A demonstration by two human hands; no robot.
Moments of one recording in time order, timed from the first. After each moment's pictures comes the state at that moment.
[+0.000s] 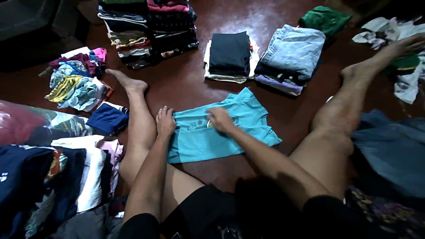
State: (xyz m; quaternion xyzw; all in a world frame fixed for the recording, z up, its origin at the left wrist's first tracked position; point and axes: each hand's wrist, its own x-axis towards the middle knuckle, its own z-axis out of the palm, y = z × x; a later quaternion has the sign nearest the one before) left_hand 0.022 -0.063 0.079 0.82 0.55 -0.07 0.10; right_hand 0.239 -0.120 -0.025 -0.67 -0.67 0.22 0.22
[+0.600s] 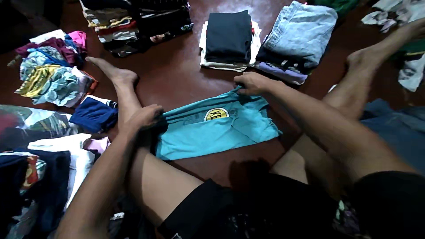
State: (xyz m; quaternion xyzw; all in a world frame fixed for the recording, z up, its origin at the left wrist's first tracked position) left_hand -0.056 0.032 0.046 0.91 0.33 -0.17 0.20; right_hand 0.401 -0.083 0.040 -0.57 -0.79 0.22 0.04
